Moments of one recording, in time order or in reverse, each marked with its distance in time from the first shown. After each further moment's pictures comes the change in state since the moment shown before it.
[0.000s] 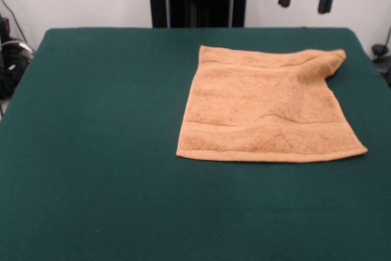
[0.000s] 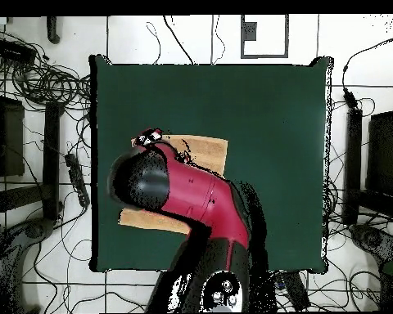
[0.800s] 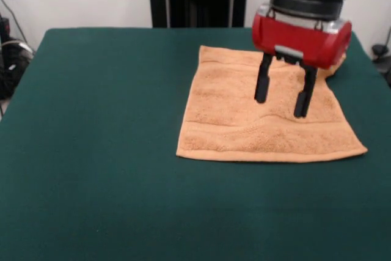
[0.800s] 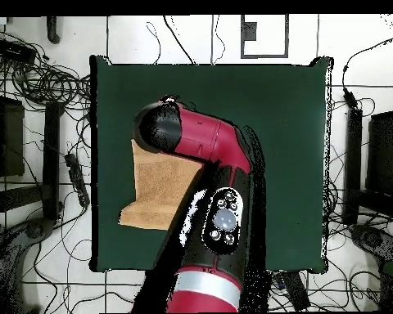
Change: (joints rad) arm -0.049 0.311 0.000 -0.342 -0.047 0.045 0.000
